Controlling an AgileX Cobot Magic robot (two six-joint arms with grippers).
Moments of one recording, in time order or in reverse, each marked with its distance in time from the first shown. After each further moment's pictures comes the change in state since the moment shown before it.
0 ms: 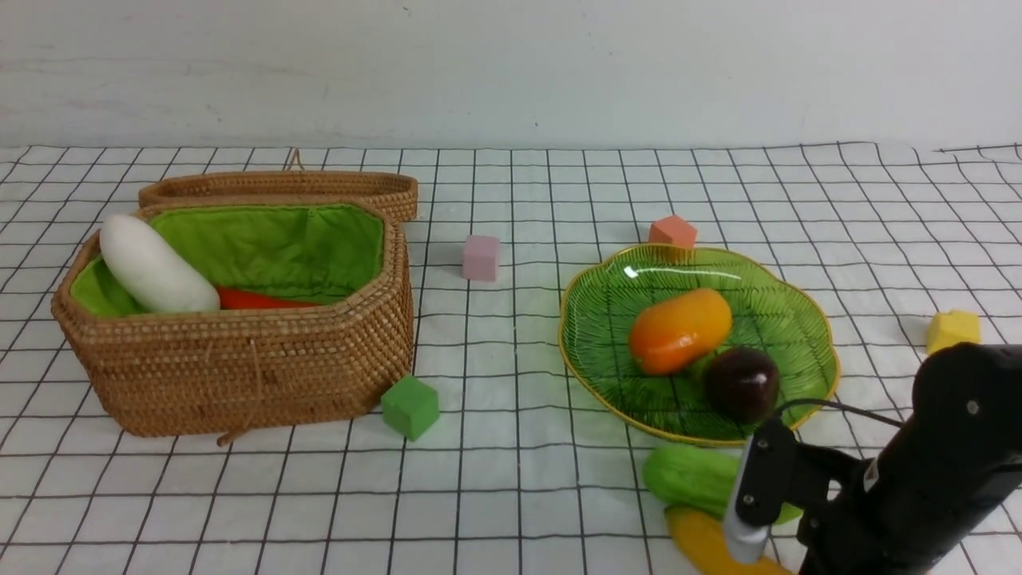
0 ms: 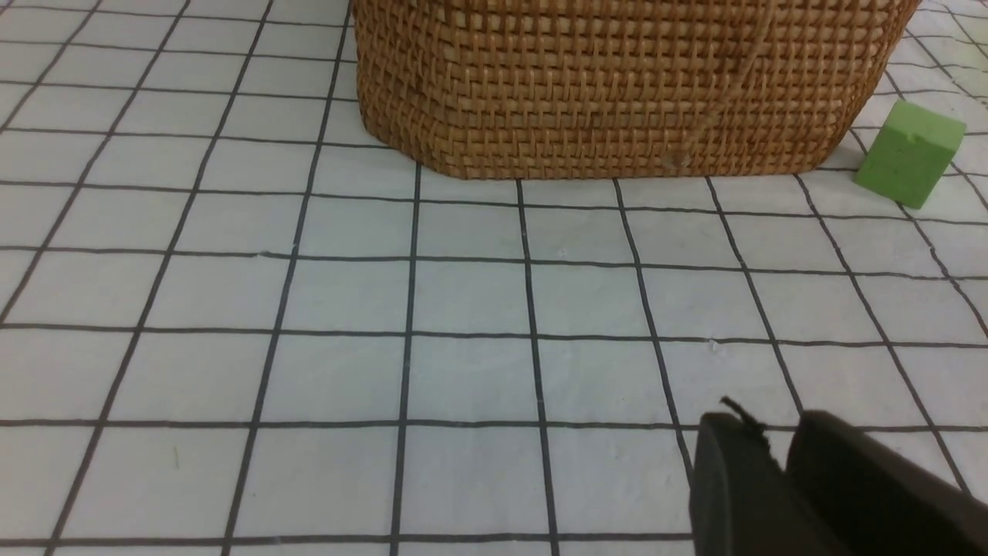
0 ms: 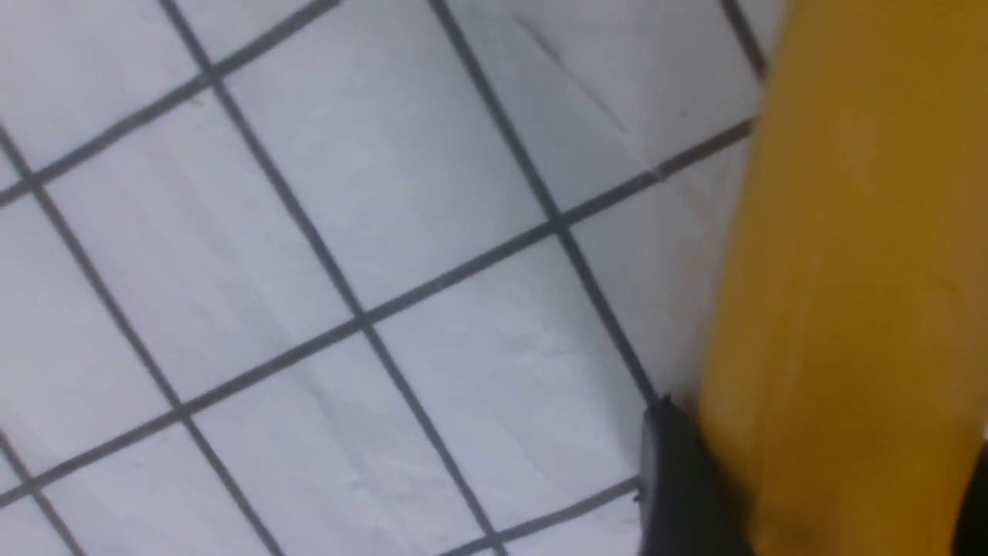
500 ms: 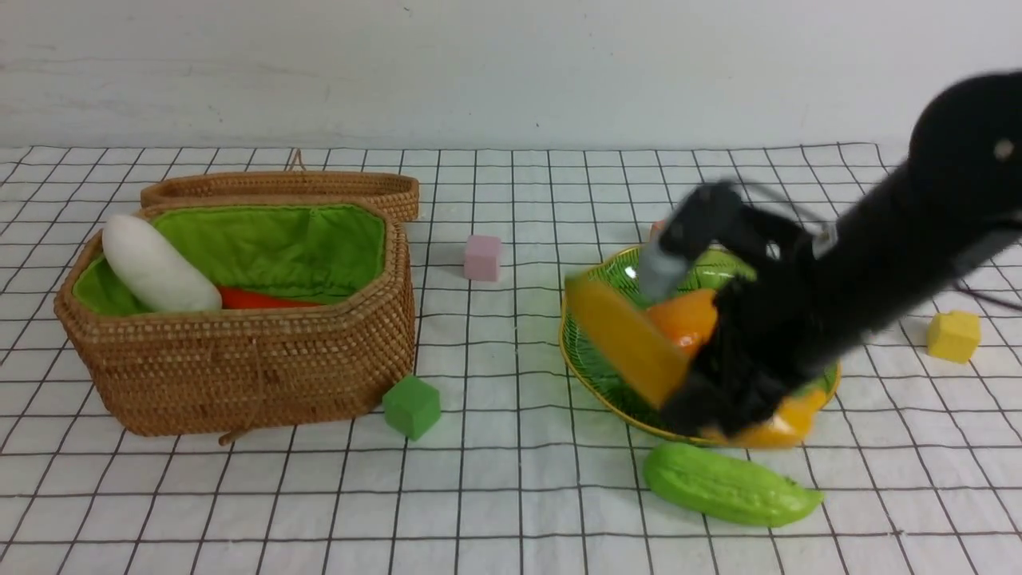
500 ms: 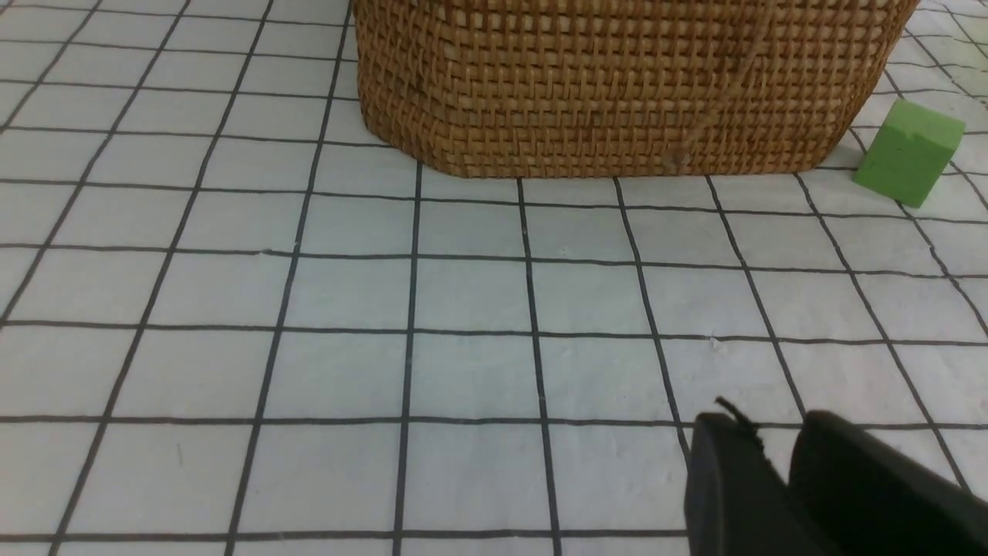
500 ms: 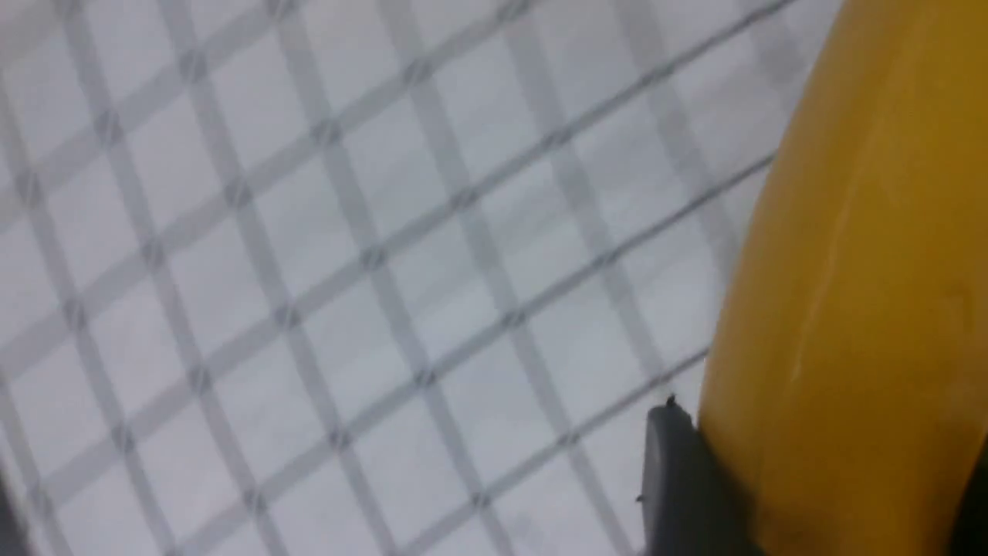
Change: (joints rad) right arm 0.068 -0.054 -0.521 0.143 0.237 0.273; left arm 0.000 0.000 0.000 0.000 0.000 0.000
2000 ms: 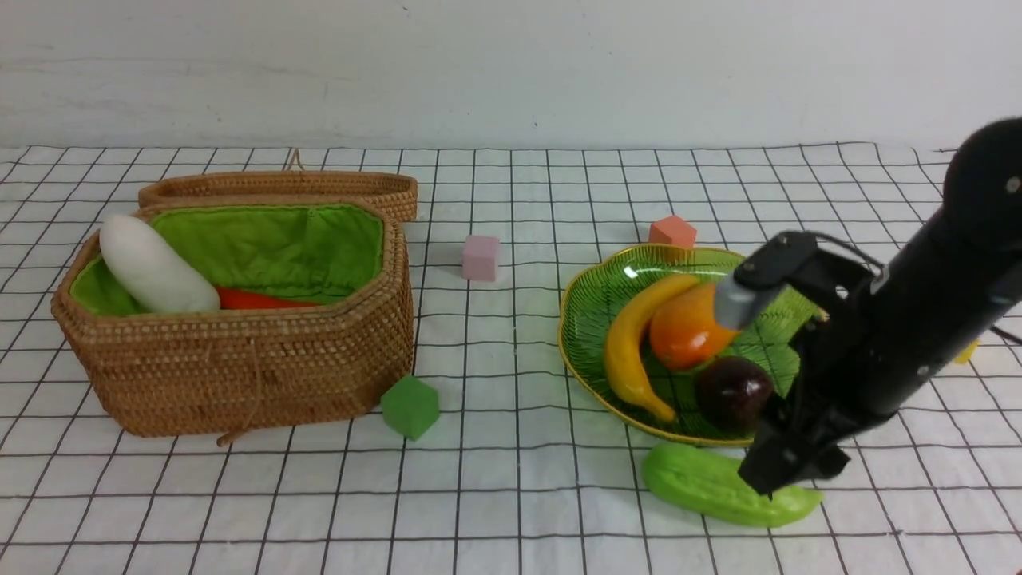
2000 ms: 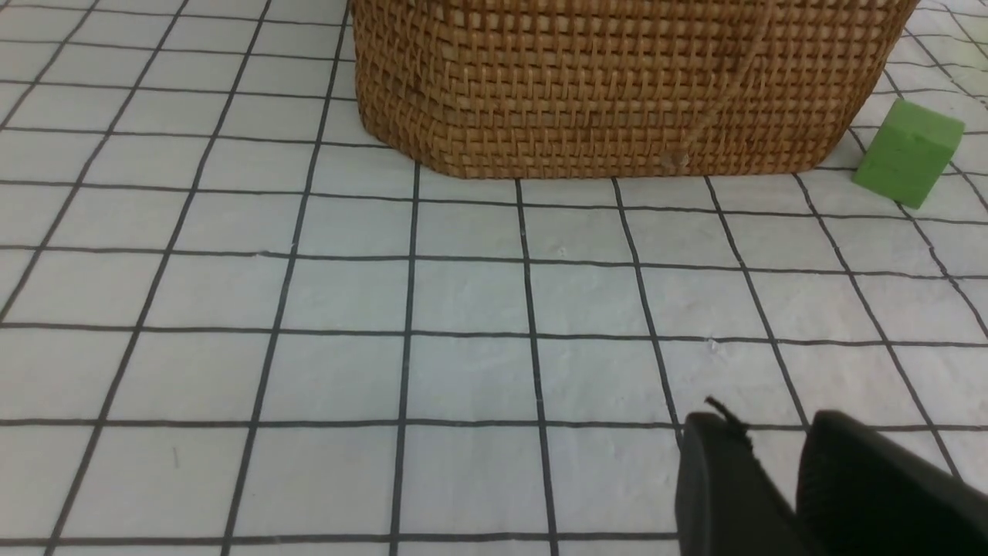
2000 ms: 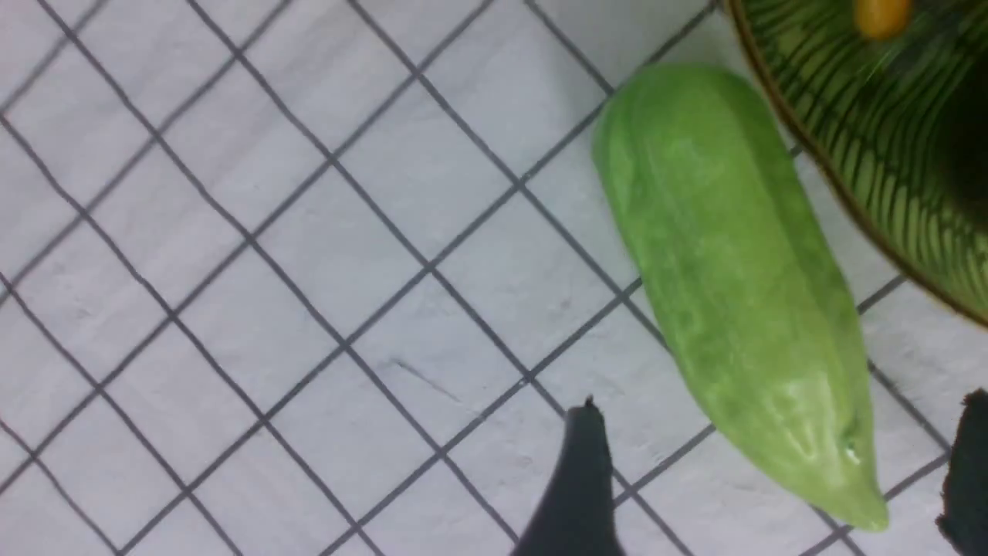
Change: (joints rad) right arm -0.160 0.076 0.158 -0.065 0.006 -0.051; left arm 0.000 0.000 0.000 0.000 0.000 0.000
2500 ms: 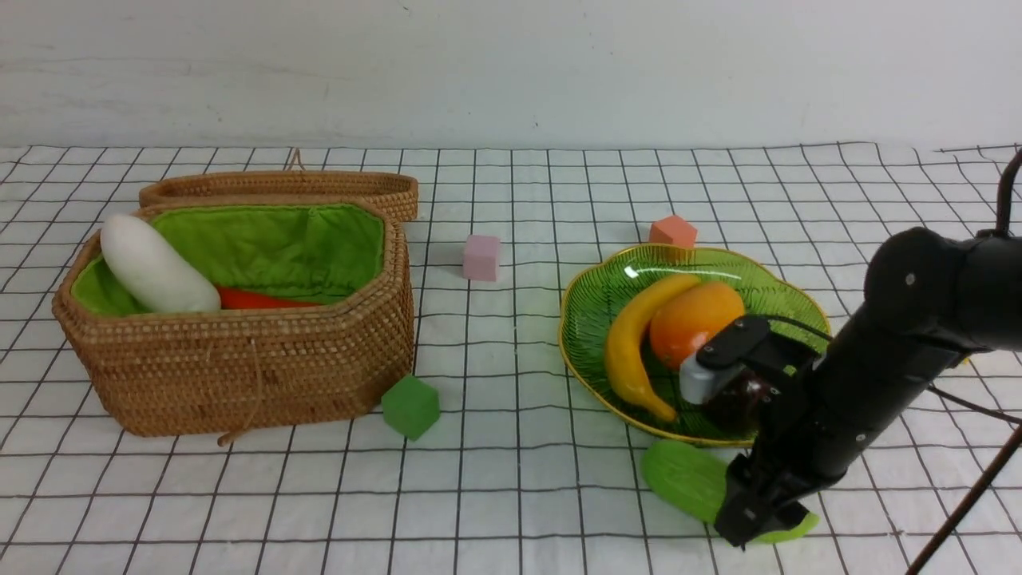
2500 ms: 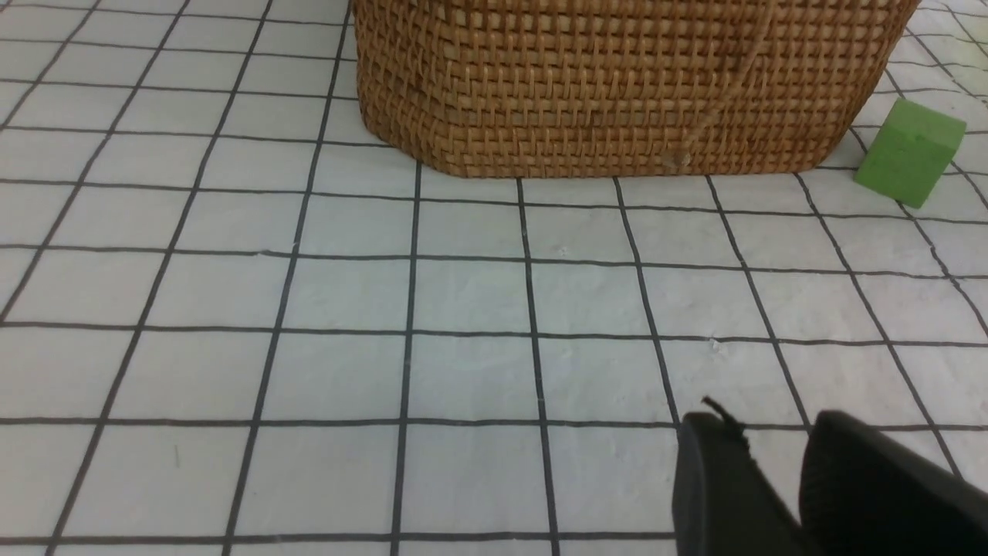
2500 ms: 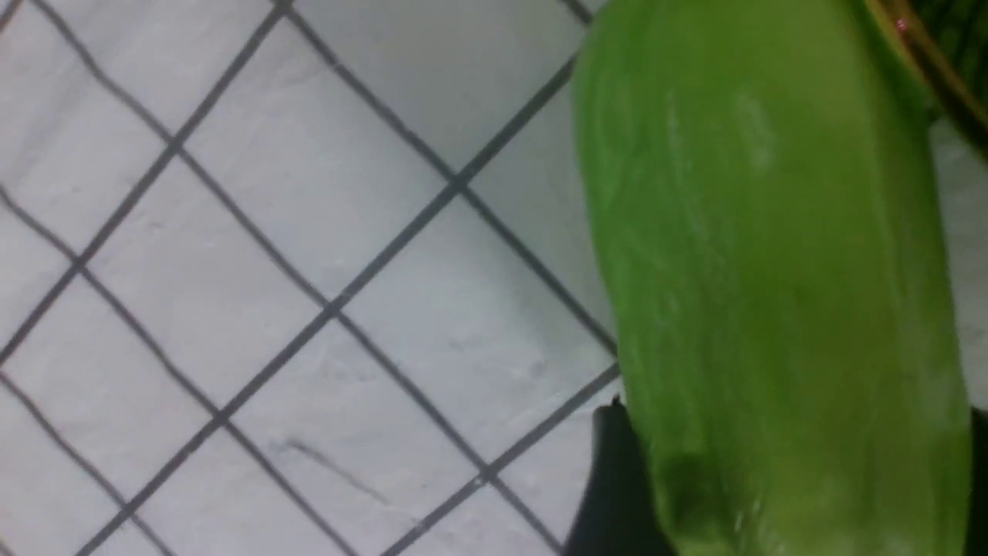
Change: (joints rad) right arm 0.000 0.176 0.048 0.065 -0.121 -0.093; left arm 0.000 0.000 0.000 0.000 0.000 0.000
